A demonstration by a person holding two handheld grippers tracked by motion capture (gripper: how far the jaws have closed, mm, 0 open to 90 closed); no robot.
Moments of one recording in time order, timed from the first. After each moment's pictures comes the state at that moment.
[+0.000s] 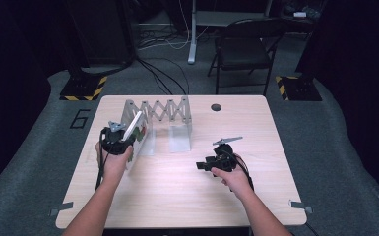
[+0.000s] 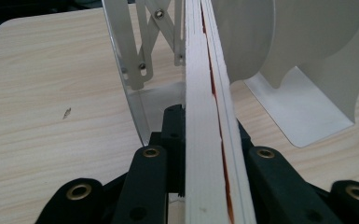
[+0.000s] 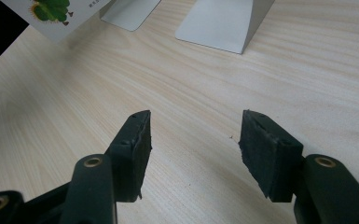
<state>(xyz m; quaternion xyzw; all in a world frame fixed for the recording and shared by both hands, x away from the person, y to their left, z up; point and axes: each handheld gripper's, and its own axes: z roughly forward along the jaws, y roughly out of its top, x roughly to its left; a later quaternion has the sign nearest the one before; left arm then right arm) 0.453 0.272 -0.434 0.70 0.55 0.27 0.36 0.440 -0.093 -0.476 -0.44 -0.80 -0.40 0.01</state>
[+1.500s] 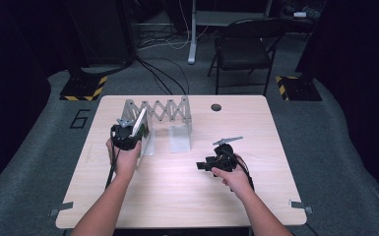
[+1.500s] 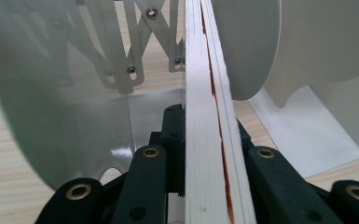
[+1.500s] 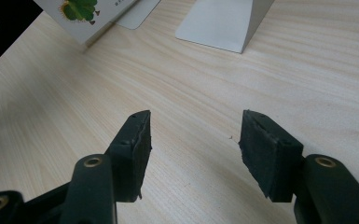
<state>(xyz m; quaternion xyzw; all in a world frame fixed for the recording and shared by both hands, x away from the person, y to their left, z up) 0.473 0.249 -0.445 0.69 0.58 0.27 0.35 0.441 -0.094 -0.476 -0.45 -0.80 -0.40 0.01</state>
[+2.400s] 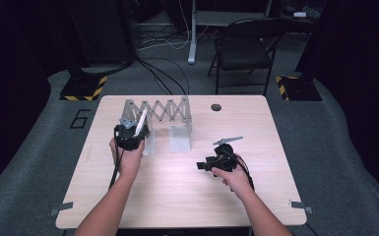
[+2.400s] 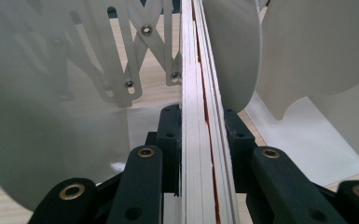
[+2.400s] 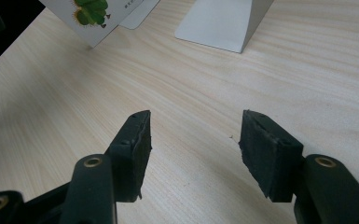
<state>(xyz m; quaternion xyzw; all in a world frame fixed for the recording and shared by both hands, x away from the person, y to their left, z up) 0.471 0.239 -0.444 0.68 0.57 0.30 0.36 0.441 -0.094 -0.476 -0.44 -0.80 -0.40 0.01</state>
